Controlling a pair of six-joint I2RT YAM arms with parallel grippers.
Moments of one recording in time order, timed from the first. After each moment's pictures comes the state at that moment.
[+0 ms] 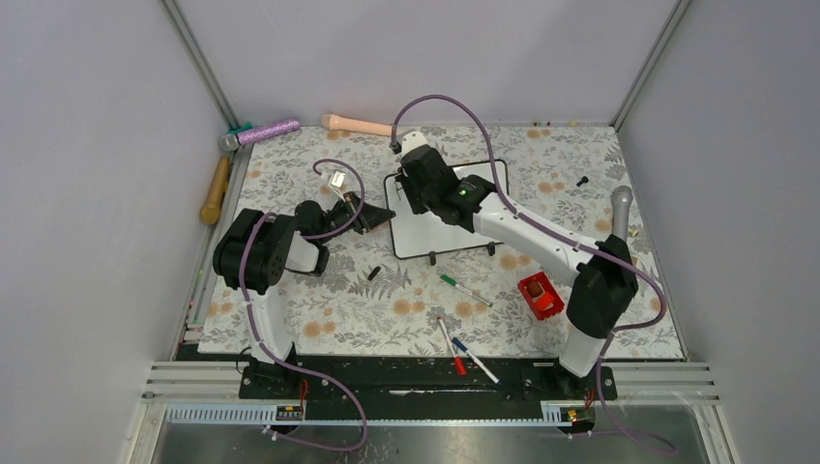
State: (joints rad) left arm -0.20 1.95 0.63 1.36 0.81 -0.91; right arm 0.83 1.77 1.59 -0.51 0.32 0.14
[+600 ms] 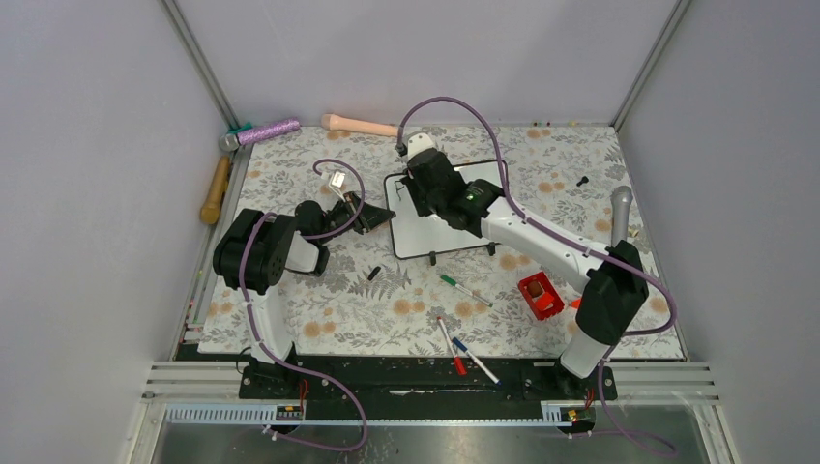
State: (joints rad) left arm -0.20 1.95 0.63 1.36 0.81 -0.91; right arm 0.83 1.69 1.51 -0.48 0.33 0.14
